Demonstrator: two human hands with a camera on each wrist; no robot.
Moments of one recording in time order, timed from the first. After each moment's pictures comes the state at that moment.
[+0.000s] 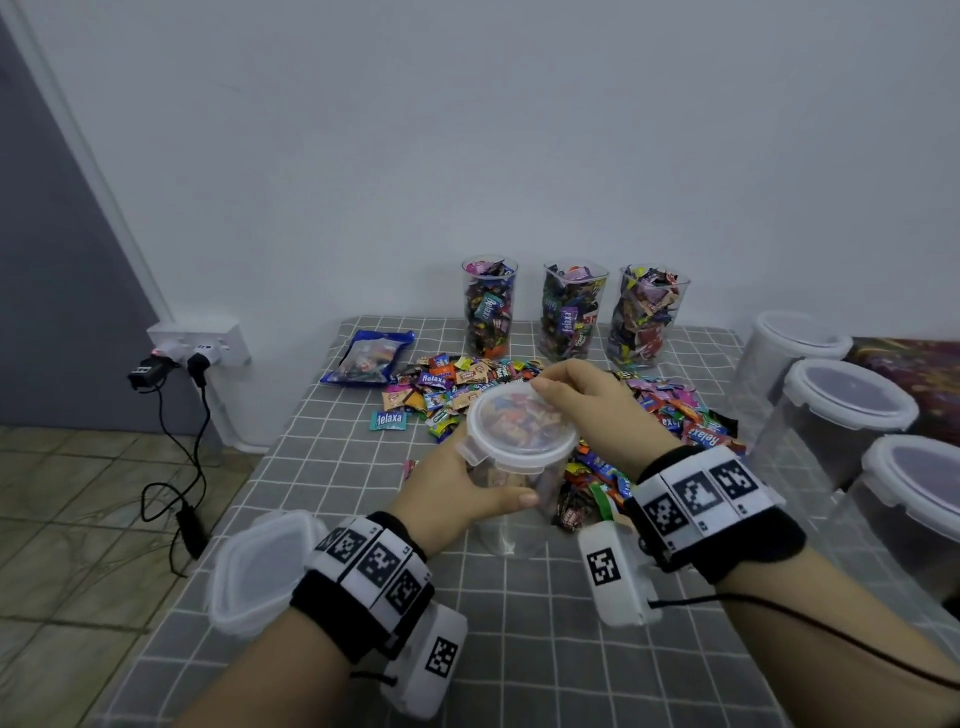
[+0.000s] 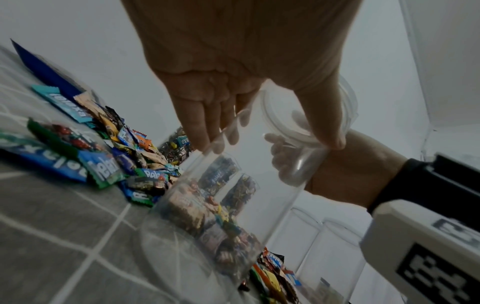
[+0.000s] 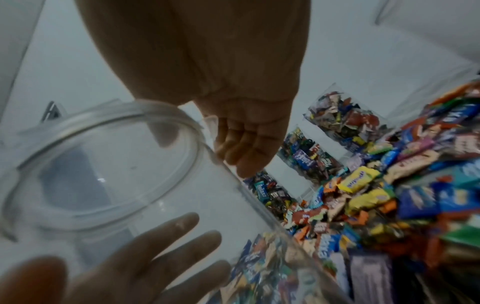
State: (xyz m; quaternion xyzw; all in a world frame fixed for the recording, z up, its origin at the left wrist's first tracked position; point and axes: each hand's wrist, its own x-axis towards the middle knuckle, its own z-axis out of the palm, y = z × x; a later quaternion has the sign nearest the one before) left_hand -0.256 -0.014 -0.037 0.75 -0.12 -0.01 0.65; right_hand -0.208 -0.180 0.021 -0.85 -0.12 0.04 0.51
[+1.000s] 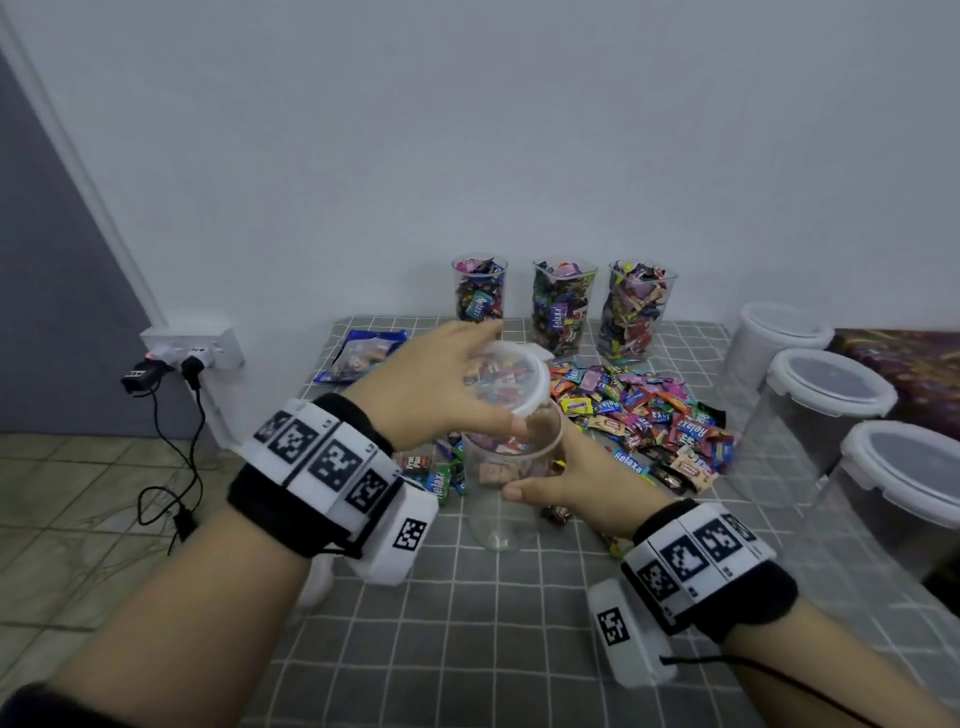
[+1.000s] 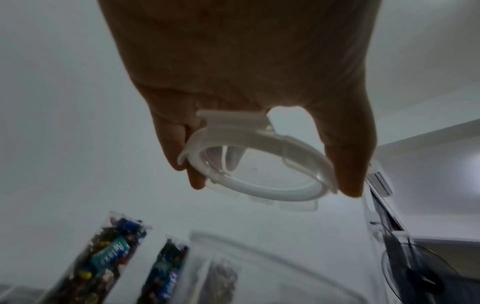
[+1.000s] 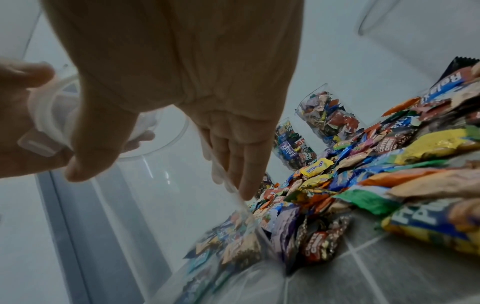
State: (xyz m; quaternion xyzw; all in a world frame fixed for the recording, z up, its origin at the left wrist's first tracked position) left_hand -0.244 -0.001 0.067 0.94 -0.18 0.03 0.28; right_hand -0.239 -0.190 -0.017 -0.80 -0.20 0.14 0.55
